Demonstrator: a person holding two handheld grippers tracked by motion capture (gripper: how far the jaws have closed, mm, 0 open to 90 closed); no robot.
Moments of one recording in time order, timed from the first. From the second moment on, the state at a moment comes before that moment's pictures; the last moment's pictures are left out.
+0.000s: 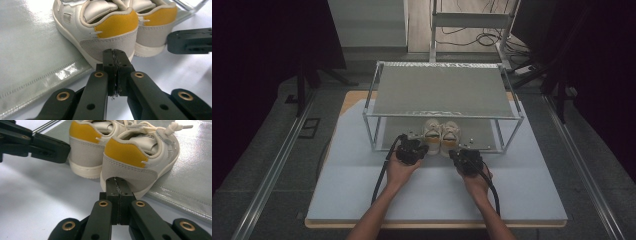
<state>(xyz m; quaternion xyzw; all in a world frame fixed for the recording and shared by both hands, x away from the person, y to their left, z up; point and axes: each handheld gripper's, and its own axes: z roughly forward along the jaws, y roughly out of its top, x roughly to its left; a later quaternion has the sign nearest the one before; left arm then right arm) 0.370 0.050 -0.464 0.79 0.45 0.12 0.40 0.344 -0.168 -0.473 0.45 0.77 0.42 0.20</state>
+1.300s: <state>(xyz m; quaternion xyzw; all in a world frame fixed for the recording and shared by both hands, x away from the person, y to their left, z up) 0.396 0.041 -0.461 0.81 0.43 0.13 0.38 0.374 -0.166 -0.485 0.47 0.77 0.39 0.21</state>
